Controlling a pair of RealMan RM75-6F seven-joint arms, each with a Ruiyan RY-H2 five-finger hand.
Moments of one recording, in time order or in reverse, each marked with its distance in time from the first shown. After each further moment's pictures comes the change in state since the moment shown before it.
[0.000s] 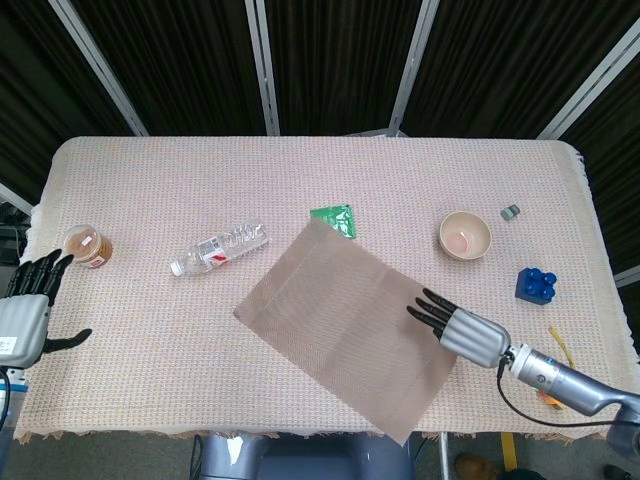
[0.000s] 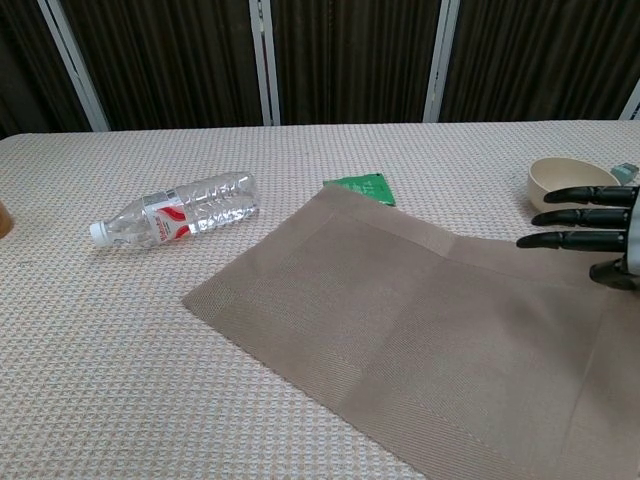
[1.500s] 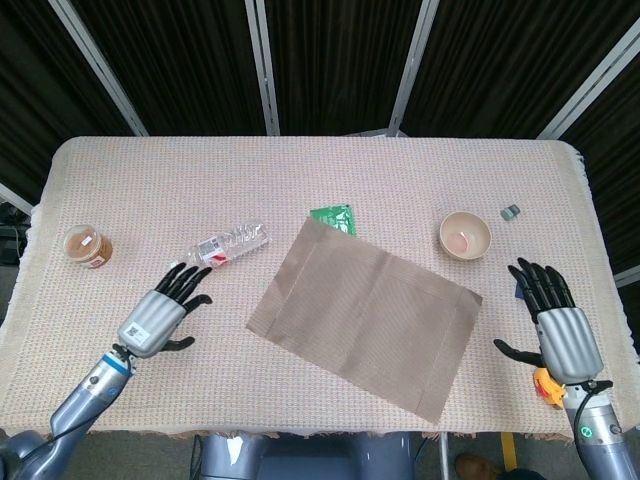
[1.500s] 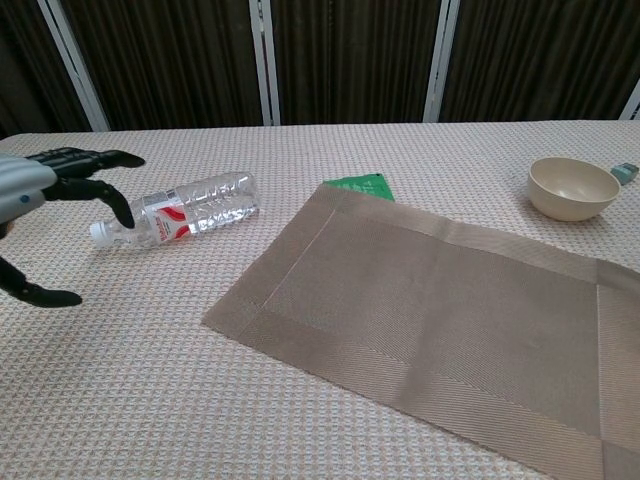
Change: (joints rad) left arm -0.248 -0.355 0.052 0.379 0.389 -0.198 -0.066; right arm -0.390 0.171 0.167 -0.710 0.577 0.268 0.278
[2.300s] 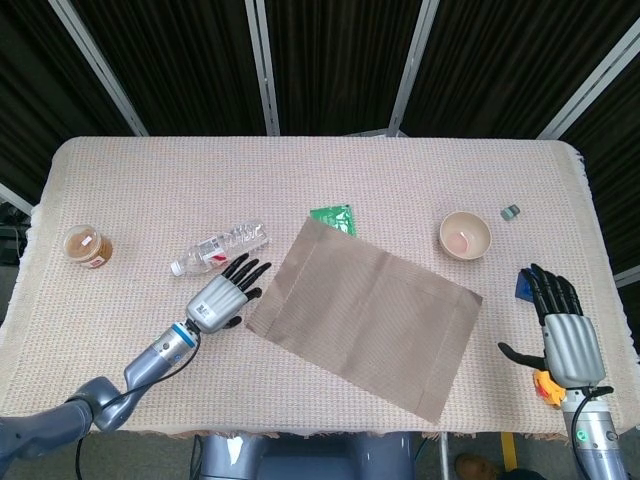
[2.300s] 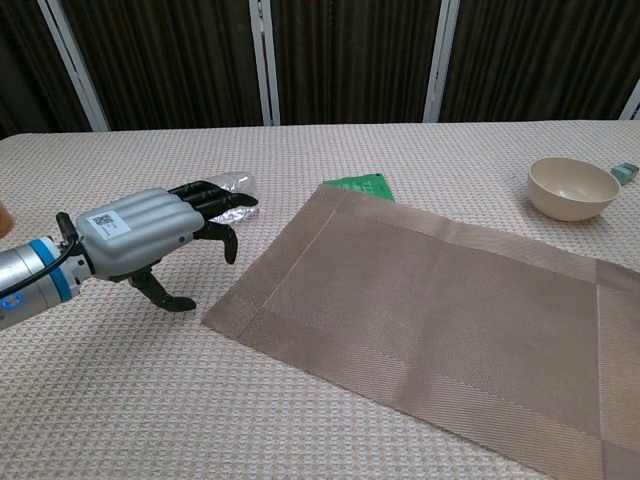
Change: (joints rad) left arm -0.224 -0.359 -0.001 0.523 0.053 -0.085 -0.083; right arm -0.053 -0.015 0.058 -0.075 0.091 -0.050 -0.084
